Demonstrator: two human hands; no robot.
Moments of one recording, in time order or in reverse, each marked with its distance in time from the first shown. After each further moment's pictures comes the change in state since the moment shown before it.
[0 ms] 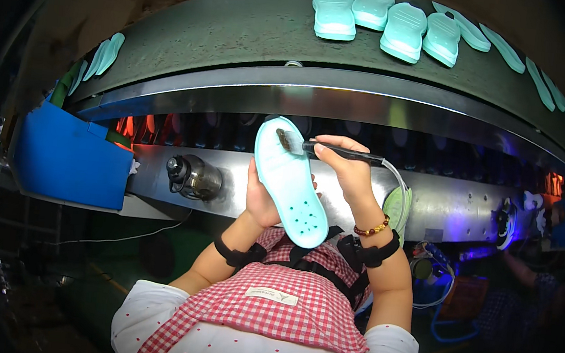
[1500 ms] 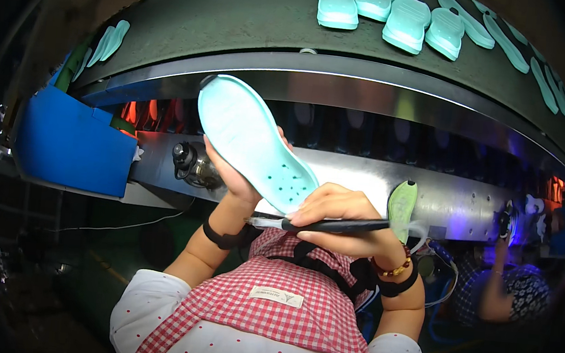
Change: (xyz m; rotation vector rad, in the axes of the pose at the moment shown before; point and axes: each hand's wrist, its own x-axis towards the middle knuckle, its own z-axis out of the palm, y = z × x) left_hand -0.005 0.034 0.044 0.211 0.172 0.501; right_hand -0.062 -0.071 0.024 -0.415 -0.685 -0.311
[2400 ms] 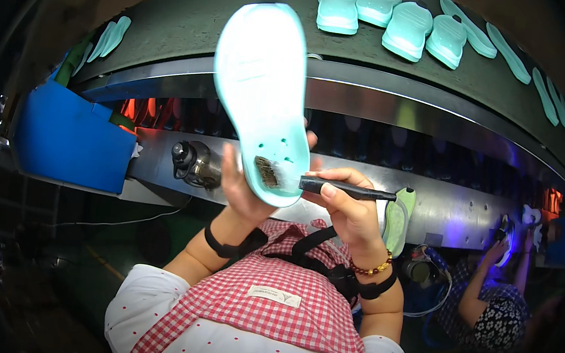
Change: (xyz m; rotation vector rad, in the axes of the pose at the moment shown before) left_hand -0.018 -0.005 0.039 -0.010 -0.173 -0.100; right_hand -0.002 0.024 0.017 1.024 0.569 0.358
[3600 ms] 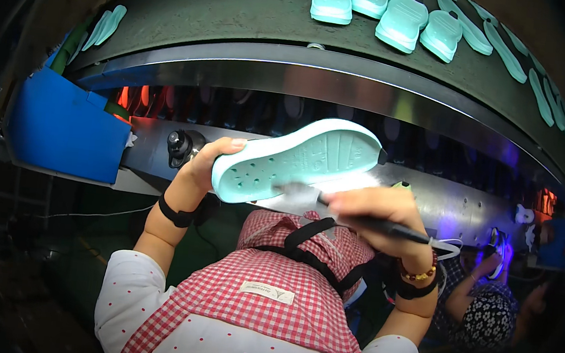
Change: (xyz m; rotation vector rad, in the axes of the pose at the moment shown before) left_hand 0.000 0.078 -0.034 0.447 -0.137 -0.692; right_hand -0.021 -0.069 0.002 -1.211 -0.485 -0.390
